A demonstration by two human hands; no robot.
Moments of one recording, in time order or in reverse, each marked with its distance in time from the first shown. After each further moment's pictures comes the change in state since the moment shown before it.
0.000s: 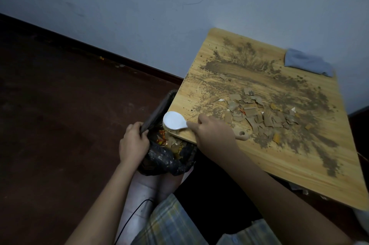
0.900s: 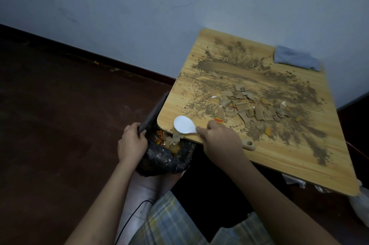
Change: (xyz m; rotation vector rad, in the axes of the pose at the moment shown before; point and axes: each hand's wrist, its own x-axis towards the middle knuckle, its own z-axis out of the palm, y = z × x) left_hand -0.009 0.003 0.005 0.023 -0.012 0.008; right_hand -0.039 0.012 0.009 0.006 -0.061 0.147
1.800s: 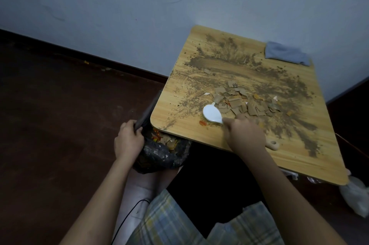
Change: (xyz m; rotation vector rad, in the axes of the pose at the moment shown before) left_hand 0.005 0.011 0.003 0.000 -0.028 0.004; right_hand -0.013 0.054 -0.003 0.020 -0.032 0.364
